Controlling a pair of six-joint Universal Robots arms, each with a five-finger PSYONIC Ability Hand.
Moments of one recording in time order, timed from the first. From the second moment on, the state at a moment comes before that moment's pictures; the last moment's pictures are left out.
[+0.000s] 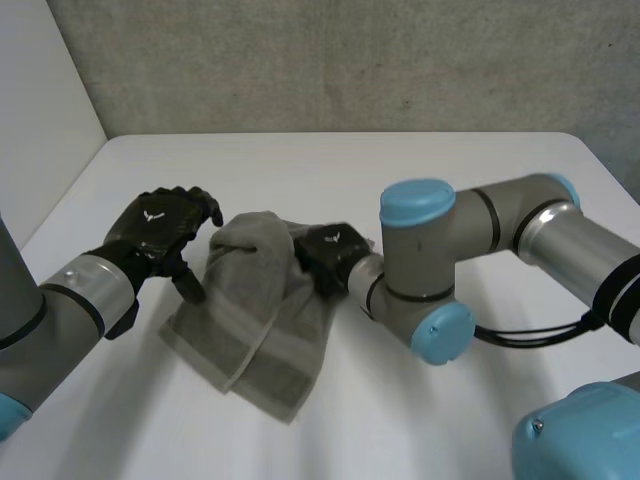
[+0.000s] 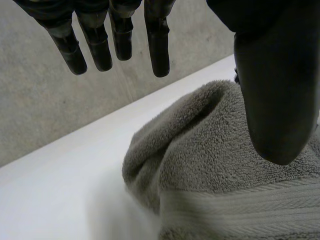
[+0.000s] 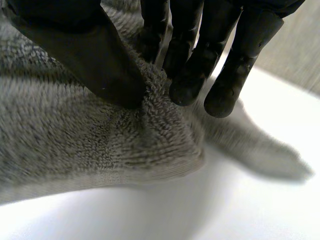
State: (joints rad) left arm 4.44 -1.74 -1.76 3.28 -1.31 3.31; right arm 2.25 -0.55 0.71 0.20 1.40 2.98; left_hand 0.27 0.26 0.27 0.27 0.06; right_hand 1.29 1.25 1.31 1.33 1.13
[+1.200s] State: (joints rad) left arm 4.44 -1.67 -1.78 3.26 -1.30 3.19; right arm 2.15 -0.97 1.04 0.23 1.37 3.05; left_hand 0.27 0.26 0.27 0.27 0.06; right_hand 0.23 0.23 0.24 0.25 0.05
